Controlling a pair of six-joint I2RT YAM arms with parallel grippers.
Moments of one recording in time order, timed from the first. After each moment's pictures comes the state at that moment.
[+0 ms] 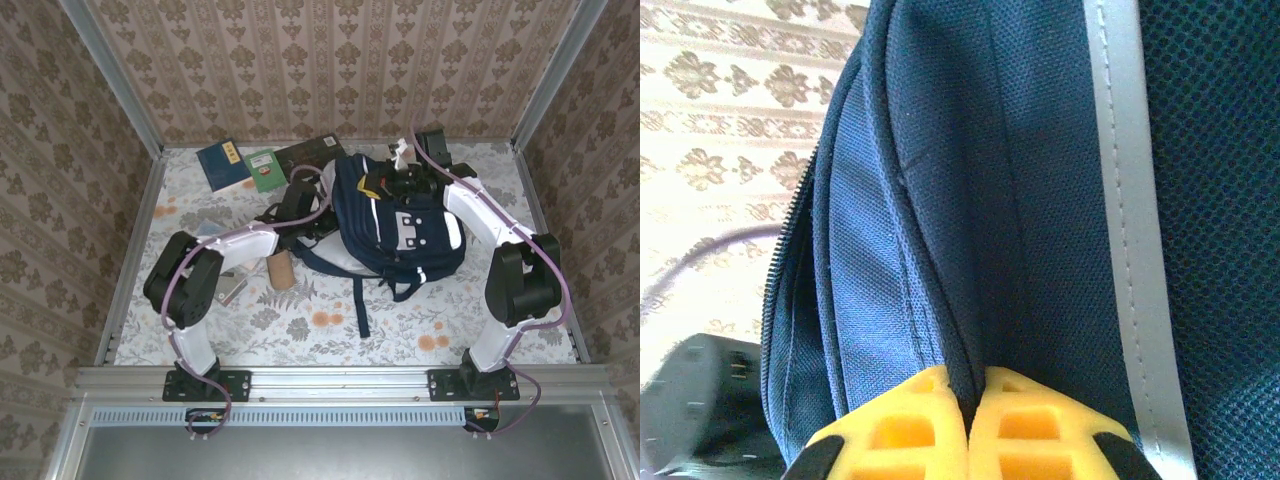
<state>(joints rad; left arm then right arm) -0.66 1.78 1.11 0.07 0.35 -0.90 0.21 1.74 1.45 -0.49 -0.79 0.70</state>
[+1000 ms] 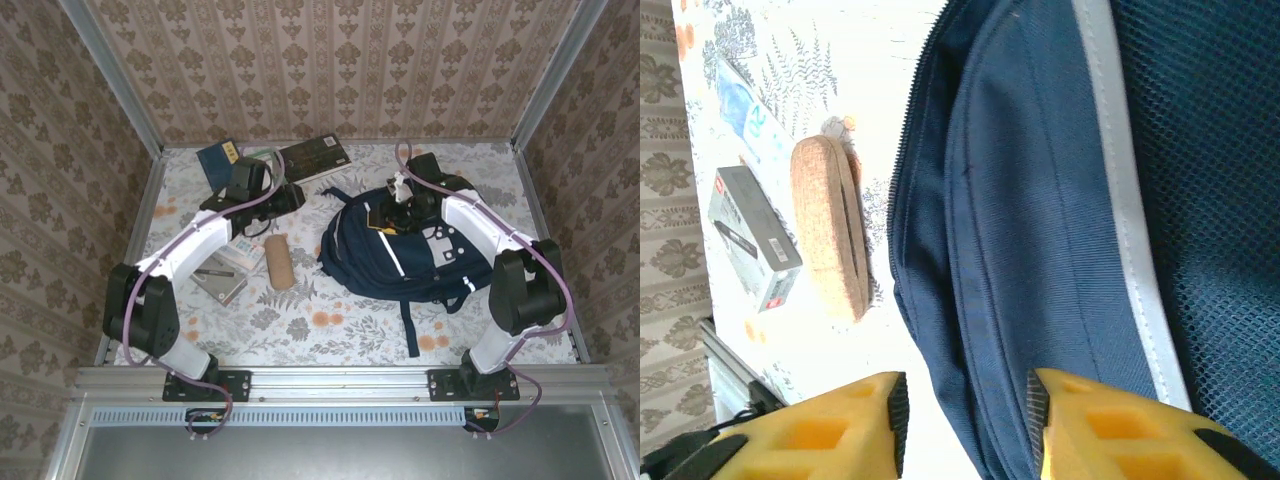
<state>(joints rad) -0.44 1.57 1.19 -0.32 0.26 -0.61 0.25 1.68 1.32 -0.73 -0.56 0.42</state>
